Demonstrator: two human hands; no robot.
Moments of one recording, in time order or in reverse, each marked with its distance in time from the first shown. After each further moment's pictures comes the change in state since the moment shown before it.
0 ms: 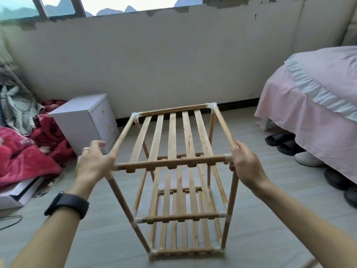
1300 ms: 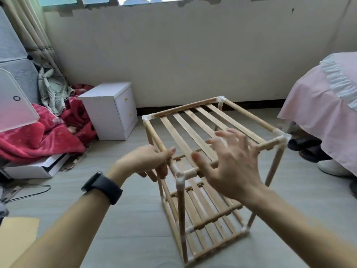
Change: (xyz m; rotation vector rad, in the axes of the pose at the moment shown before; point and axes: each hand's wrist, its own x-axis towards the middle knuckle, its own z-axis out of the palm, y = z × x) left_hand -0.063 0.030 -0.019 0.091 -0.673 0.138; right_hand -0.059 -0.069 0.067 -0.812 -0.005 -0.510
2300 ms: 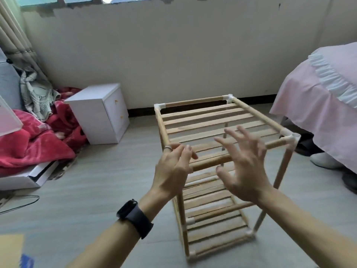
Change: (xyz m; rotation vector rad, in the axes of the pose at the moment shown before) left_hand 0.036 0.025 0.088 -0.396 0.449 0.580; right_hand -0.002 0.067 0.027 0.163 0.156 -0.132
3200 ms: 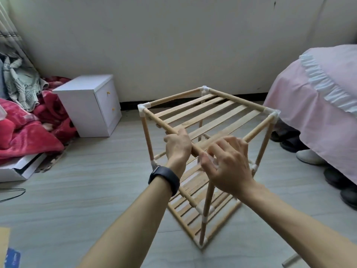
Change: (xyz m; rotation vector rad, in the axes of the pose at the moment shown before) left_hand 0.053 0.010 0.044 -0.401 0.203 -0.641; right_hand -0.004 -0.006 0.022 -0.127 0.119 -0.123
